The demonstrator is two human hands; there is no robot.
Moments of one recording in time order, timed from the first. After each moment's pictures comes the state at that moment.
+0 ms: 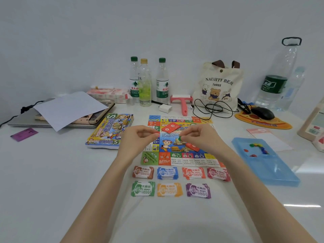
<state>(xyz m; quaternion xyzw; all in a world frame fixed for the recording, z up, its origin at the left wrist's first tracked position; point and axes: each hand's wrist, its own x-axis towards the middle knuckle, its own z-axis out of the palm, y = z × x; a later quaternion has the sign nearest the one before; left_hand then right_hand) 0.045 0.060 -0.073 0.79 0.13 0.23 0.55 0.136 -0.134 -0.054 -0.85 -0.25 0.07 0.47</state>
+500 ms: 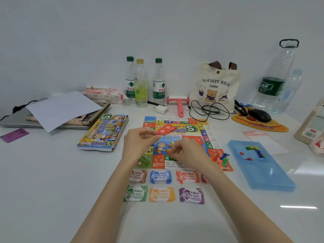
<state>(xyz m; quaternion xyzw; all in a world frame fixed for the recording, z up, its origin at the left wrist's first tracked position) 0.071 0.042 -0.083 0.78 0.16 0.24 0.55 0.139 -0.118 -0.089 -0.92 -0.31 0.05 0.24</state>
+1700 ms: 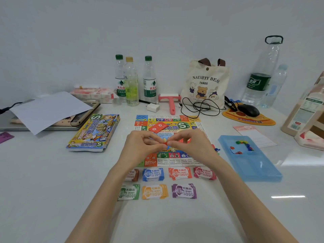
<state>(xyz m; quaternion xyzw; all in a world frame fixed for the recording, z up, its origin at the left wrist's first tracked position) 0.059 0.020 -0.078 0.81 0.05 0.16 0.56 0.133 -0.154 -0.072 -0.82 -0.33 0.01 0.46</state>
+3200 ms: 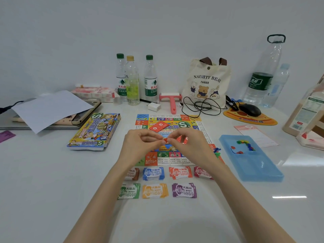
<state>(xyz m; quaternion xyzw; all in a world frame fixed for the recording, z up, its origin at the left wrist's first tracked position) 0.059 0.019 -0.078 0.79 0.08 0.19 0.57 0.127 -0.145 -0.074 -0.84 -0.35 -0.06 0.42</state>
